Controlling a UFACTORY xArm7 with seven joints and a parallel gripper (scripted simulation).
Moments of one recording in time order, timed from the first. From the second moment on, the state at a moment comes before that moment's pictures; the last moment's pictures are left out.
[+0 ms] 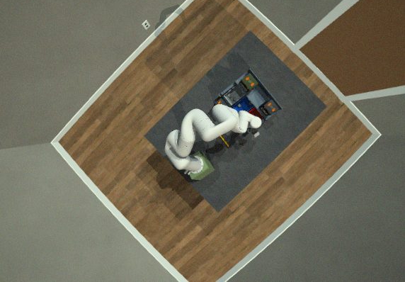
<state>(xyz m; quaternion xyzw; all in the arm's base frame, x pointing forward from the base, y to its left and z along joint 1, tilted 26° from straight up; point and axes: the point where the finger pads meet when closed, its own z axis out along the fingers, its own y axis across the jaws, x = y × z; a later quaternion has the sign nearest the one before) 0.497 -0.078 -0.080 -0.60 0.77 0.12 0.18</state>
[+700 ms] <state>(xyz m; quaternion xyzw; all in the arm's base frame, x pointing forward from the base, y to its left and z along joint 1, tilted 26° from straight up) 0.496 -0.081 -0.076 -0.60 0.77 0.12 0.18</state>
